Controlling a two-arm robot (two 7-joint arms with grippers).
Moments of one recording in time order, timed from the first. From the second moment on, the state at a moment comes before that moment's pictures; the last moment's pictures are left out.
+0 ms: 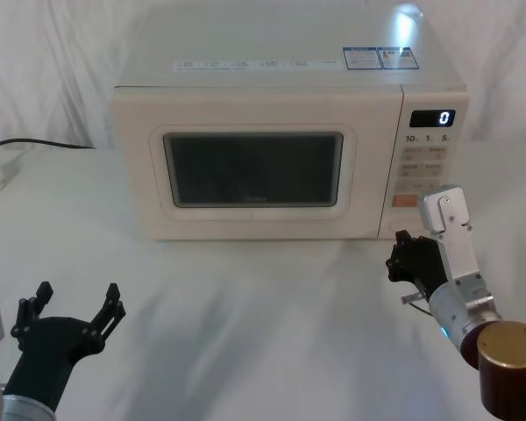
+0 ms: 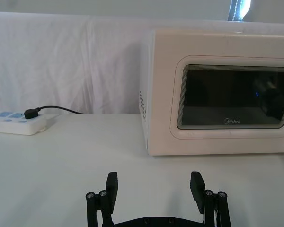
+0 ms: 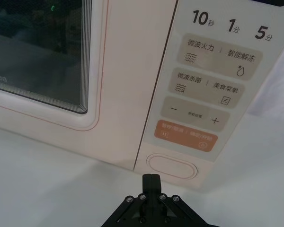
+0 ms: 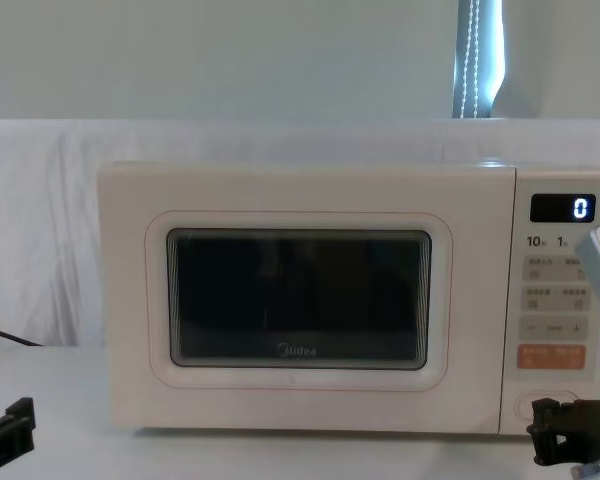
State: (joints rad) left arm 0.27 0.24 0.04 -1.85 -0.25 -0.02 -0.02; right arm 0.23 0.04 -0.15 -1.35 -0.14 0.16 0.08
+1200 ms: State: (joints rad) left arm 0.27 0.24 0.04 -1.85 -0.25 -0.02 -0.02; right arm 0.31 0.03 -0.13 -1.25 -0.17 0.15 0.05
